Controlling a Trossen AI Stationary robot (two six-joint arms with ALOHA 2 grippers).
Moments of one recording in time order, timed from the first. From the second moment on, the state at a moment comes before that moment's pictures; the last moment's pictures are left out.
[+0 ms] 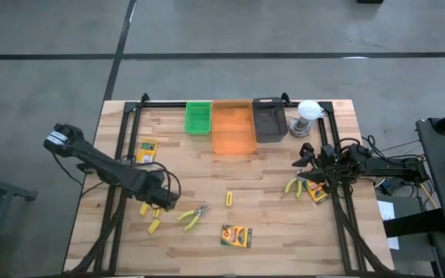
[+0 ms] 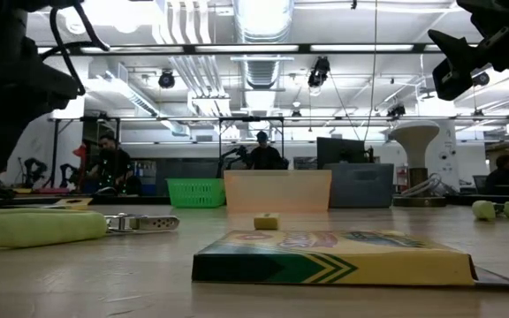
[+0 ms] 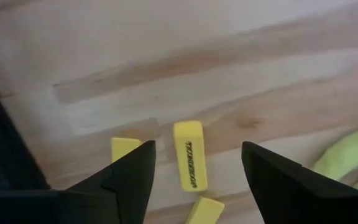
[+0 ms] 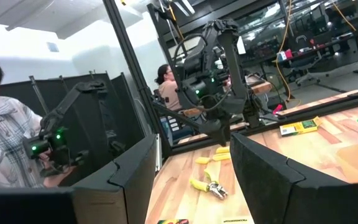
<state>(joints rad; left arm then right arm) -0.46 1.33 0.81 -0.98 0.02 -1.78 -0.02 0.04 0.01 0.26 -0.24 0.45</state>
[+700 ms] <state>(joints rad) -0.50 1.38 0.73 -0.83 0.11 -1.86 -0.02 0.04 0.01 0.26 -0.24 0.45</state>
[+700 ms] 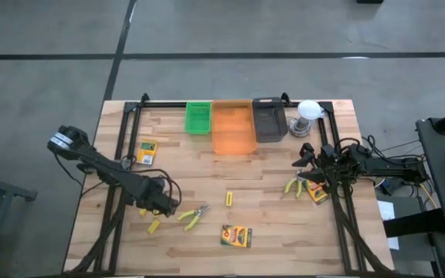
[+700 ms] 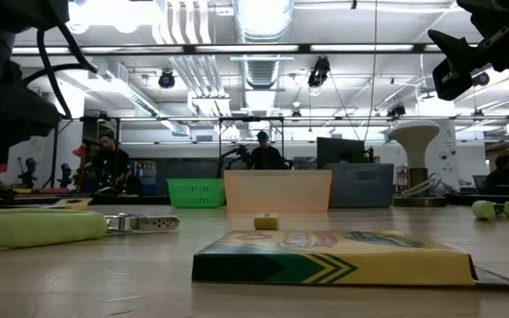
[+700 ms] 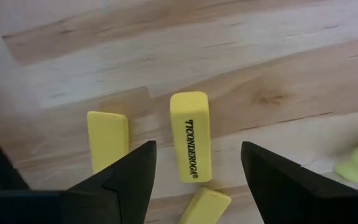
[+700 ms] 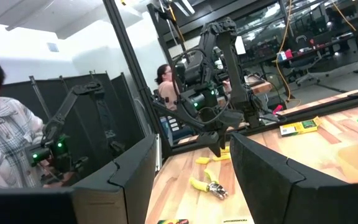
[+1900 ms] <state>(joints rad) -0.50 1.37 0.63 -0.68 0.15 -1.85 -0.02 0.04 0.01 0.26 -0.24 0.45</state>
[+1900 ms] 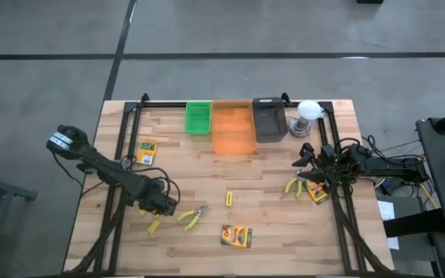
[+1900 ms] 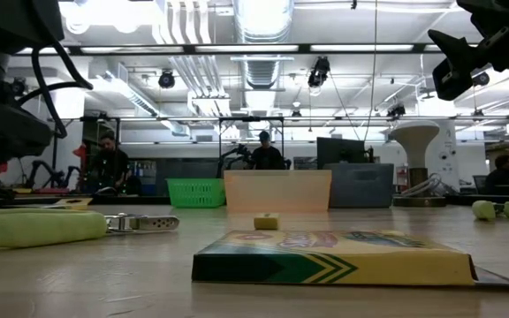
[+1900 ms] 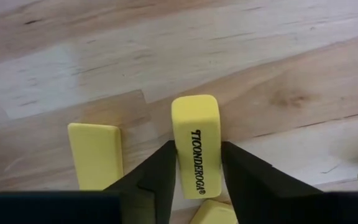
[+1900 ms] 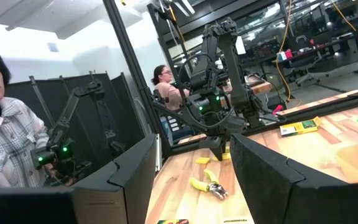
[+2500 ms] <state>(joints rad) -0.50 1.36 0.63 -0.69 0.15 -1.84 -0.02 0.04 0.01 0.26 -0.24 0.45</state>
